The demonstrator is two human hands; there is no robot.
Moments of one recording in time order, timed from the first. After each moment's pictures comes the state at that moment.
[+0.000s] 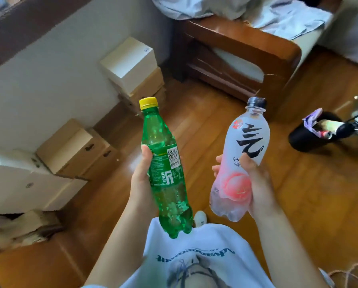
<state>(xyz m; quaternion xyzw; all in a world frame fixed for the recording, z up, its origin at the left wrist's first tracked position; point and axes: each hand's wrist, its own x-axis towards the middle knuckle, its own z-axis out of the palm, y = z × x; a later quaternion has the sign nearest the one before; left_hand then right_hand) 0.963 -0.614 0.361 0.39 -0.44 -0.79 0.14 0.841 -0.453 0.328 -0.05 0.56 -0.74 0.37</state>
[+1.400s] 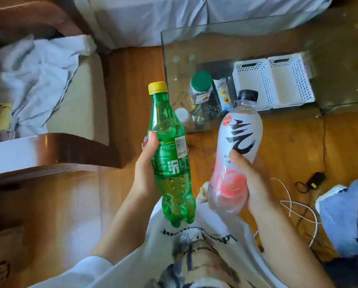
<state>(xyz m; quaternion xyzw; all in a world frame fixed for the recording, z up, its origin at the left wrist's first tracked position) 0.253 -0.158 0.332 0.22 -0.50 -0.81 -0.21 0.303 0.025 0.301 0.27 0.58 -0.77 0.04</state>
